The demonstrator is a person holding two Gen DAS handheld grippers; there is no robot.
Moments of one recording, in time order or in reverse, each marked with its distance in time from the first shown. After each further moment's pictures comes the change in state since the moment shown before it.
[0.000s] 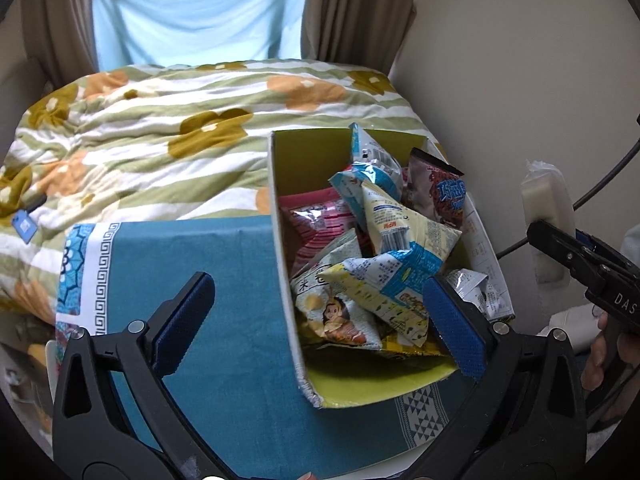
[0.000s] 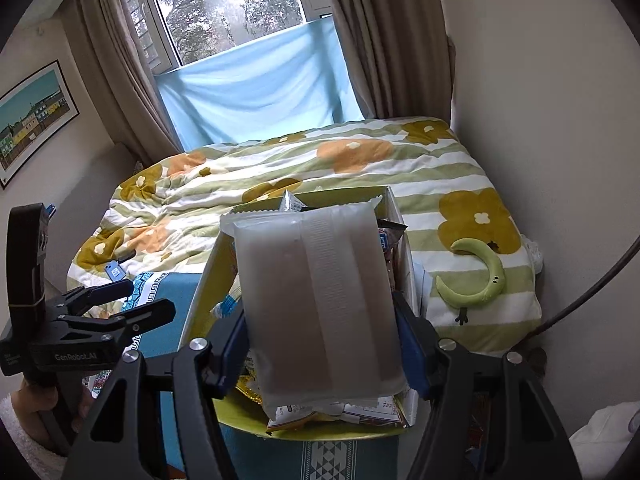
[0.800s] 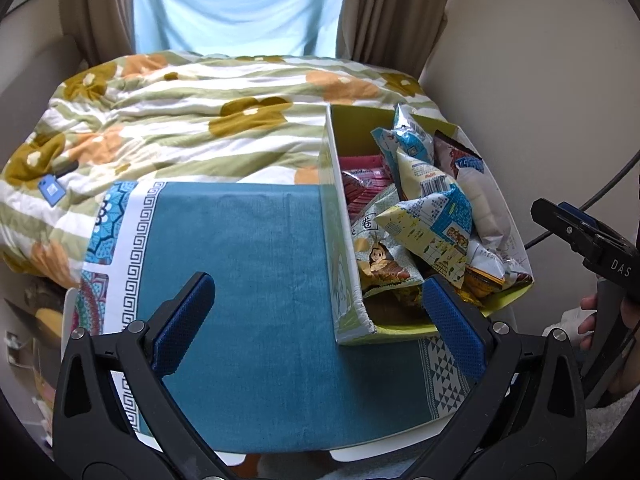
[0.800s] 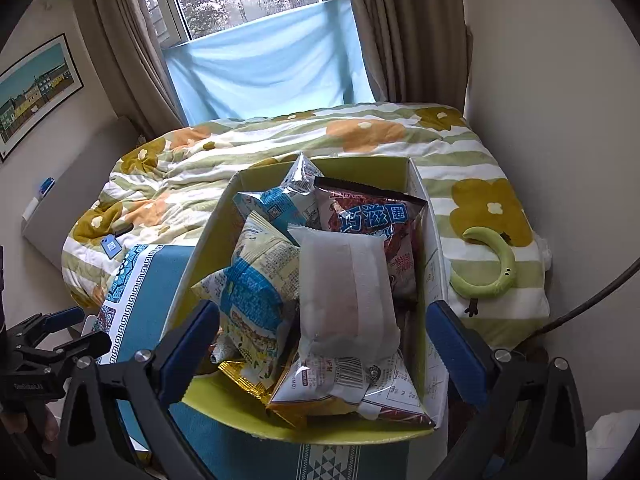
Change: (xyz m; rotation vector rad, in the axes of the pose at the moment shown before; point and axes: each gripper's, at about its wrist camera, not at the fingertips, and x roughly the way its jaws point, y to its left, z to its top) left arm -0.045 0.032 -0.056 -0.057 -0.029 0.067; right arm 0.028 0.005 -0.017 -0.055 0.047 -0.004
